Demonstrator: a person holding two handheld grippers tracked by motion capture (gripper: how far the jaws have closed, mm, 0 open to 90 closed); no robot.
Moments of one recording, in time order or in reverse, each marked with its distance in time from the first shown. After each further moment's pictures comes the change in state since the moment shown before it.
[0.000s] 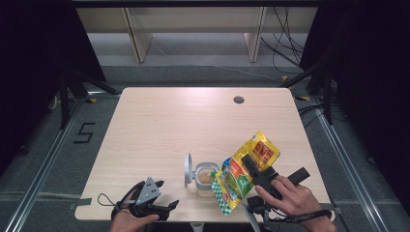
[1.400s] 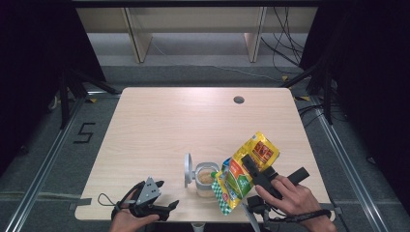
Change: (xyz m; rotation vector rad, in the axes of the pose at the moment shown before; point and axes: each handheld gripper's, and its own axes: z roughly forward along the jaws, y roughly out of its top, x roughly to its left) left arm 0.000 0.000 0.000 0.006 -0.010 -0.016; right arm 0.001 0.000 0.001 0.001 0.031 0.007
